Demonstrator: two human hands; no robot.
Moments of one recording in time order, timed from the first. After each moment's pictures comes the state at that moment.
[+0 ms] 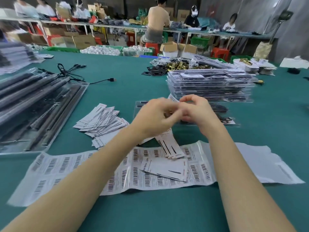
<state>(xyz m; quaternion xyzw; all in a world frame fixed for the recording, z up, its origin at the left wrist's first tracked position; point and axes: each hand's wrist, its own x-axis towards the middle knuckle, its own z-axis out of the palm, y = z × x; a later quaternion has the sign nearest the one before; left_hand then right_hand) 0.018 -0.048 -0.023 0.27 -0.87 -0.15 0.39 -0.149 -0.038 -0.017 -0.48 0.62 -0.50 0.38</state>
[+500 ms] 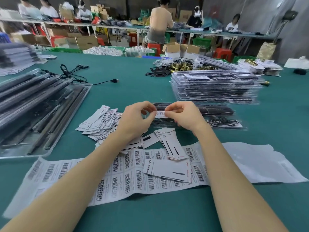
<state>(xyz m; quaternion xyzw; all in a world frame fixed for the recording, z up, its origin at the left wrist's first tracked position) 0.065 -0.094 -0.067 0.46 -0.77 -0.16 0.41 -0.126 -0.069 -0.039 -0.61 0.63 -0.39 0.28</state>
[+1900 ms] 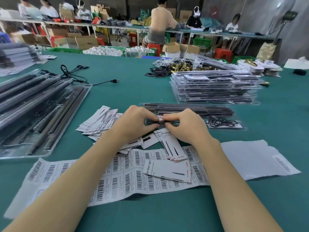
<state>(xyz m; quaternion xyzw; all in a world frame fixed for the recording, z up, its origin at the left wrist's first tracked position) 0.079 -0.089 -0.057 0.36 -0.88 -0.08 0.31 -0.121 -0.040 -0.047 -0.71 0.67 -0.22 0.07</state>
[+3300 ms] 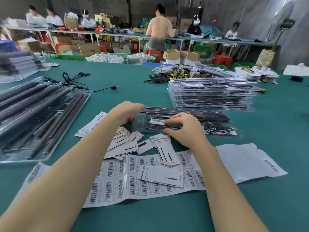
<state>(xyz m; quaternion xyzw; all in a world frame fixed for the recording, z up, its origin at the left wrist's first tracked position) 0.063 -0.138 -0.013 0.69 -0.58 -0.38 0.21 -0.141 -0.044 -0.048 -0.69 0.65 -0.29 0.10</state>
